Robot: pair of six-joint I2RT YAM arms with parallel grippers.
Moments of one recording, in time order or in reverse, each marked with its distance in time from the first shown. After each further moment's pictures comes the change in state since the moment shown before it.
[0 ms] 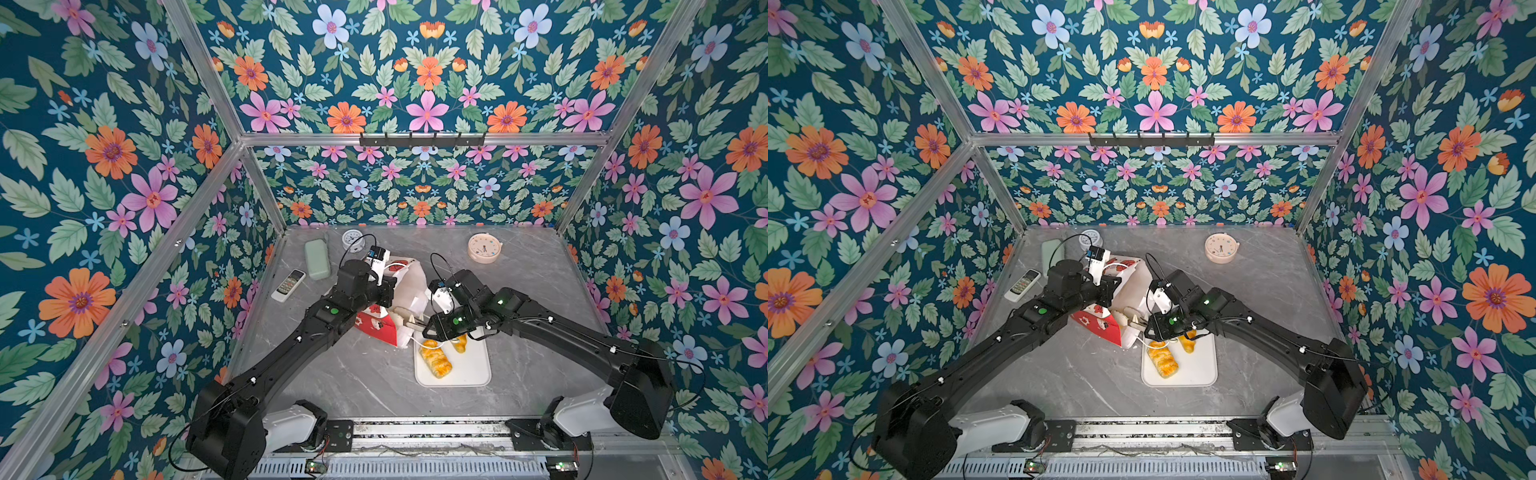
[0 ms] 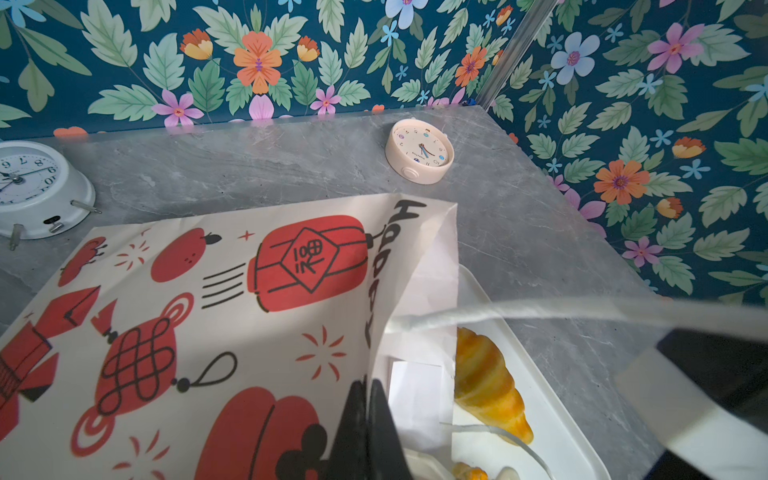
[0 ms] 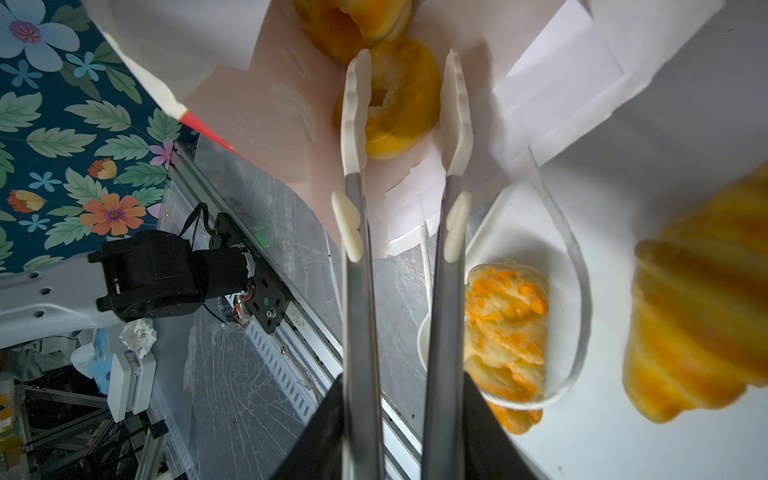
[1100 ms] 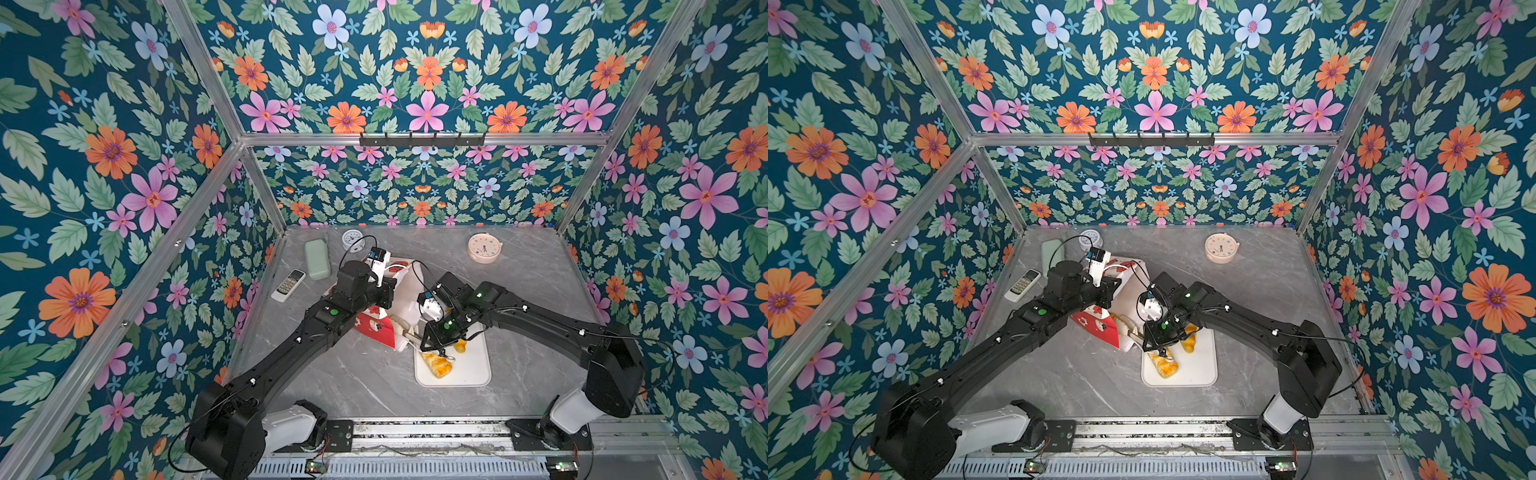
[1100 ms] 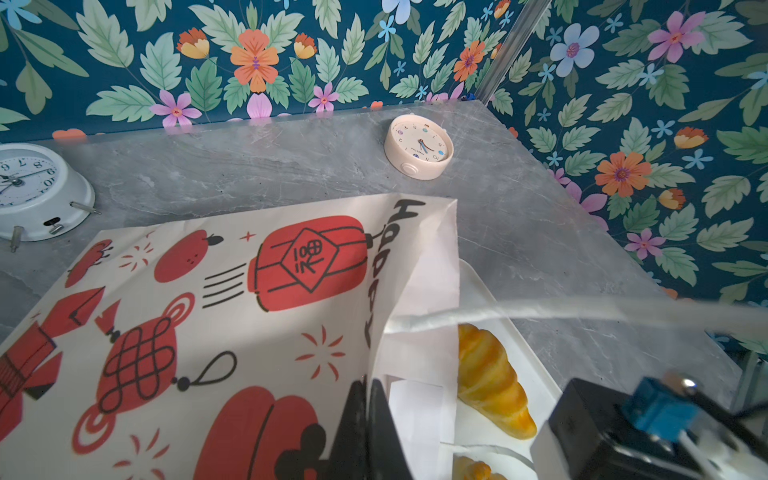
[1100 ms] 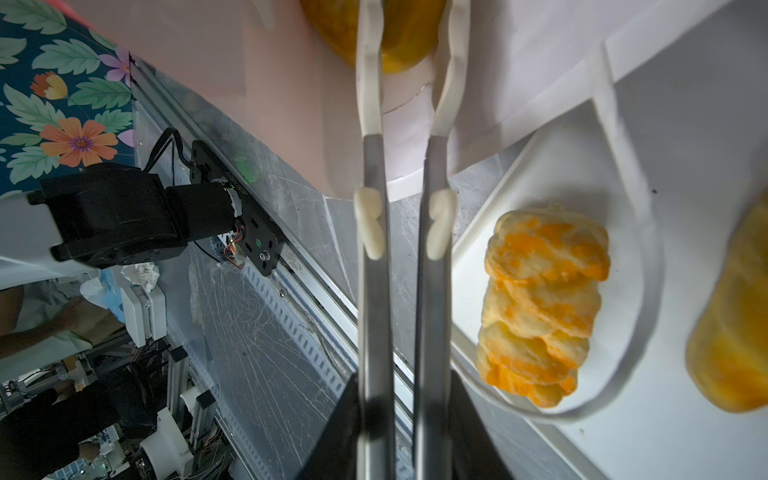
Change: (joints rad) left arm -0.001 -0.006 -0.009 -0.001 0.003 0.016; right arm 0.027 0.154 0.102 -0.171 -0.099 -0.072
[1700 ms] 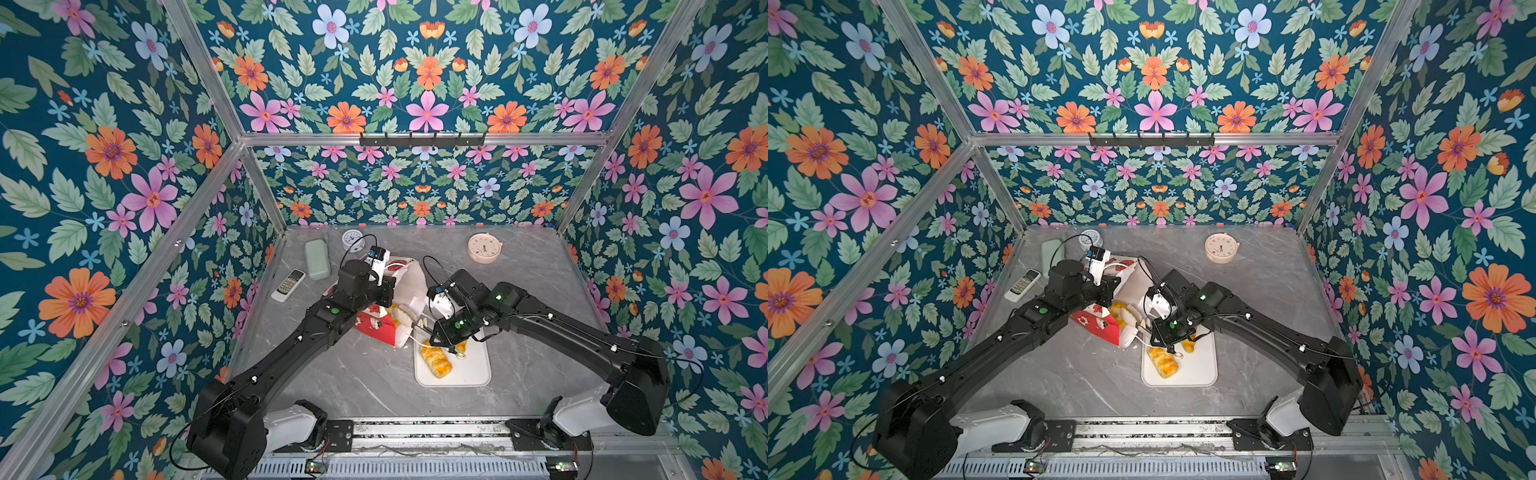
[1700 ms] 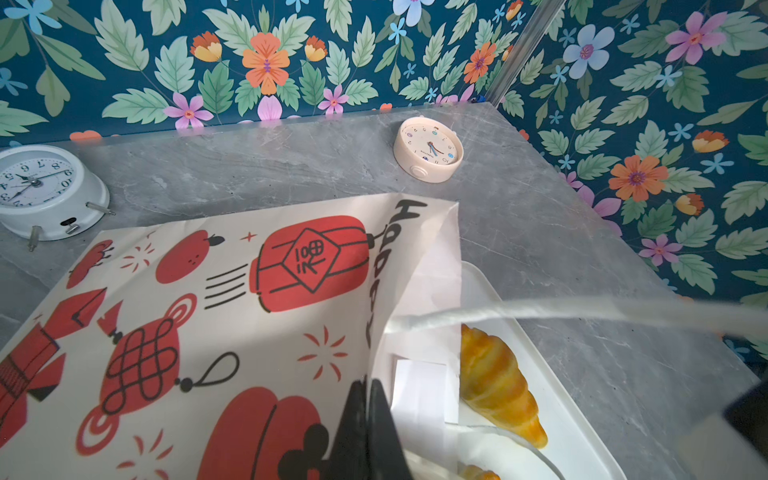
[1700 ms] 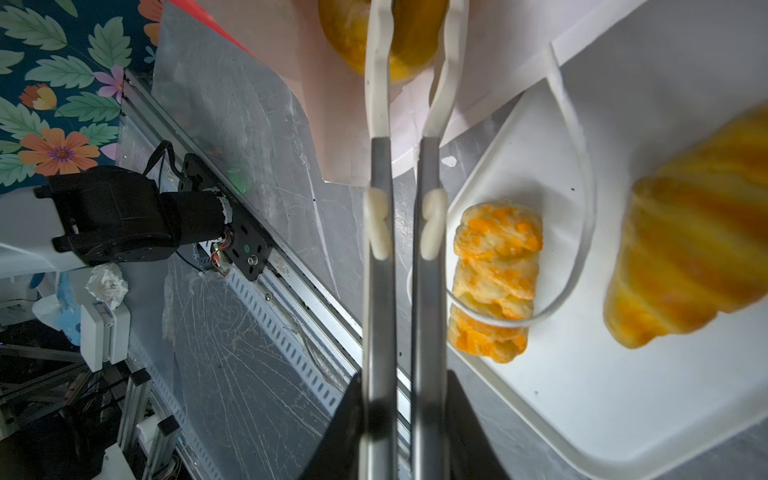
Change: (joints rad) left arm 0.000 0.013 0.008 0.005 -0.037 -0.002; right arm 0.001 -0.149 -0.009 -0.061 0.129 -0.008
